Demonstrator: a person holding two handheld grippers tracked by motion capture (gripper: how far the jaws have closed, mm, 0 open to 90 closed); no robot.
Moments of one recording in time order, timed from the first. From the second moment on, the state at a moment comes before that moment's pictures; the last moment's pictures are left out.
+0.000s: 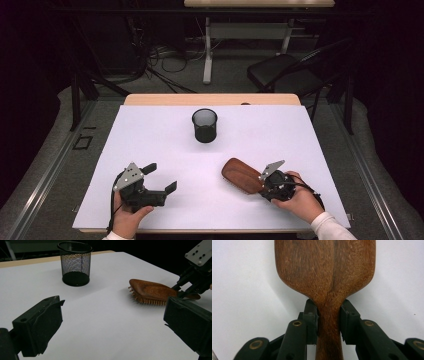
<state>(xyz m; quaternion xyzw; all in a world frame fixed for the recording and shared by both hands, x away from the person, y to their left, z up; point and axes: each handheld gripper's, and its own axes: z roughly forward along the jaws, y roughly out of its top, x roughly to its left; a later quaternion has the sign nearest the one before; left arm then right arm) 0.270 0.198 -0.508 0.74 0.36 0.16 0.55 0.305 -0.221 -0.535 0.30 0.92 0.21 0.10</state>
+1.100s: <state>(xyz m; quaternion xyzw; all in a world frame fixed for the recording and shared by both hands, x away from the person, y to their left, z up) 0.270 0.198 -0.508 0.74 0.36 0.16 0.55 0.302 -0.223 -0.532 0.29 0.92 0.22 0.12</state>
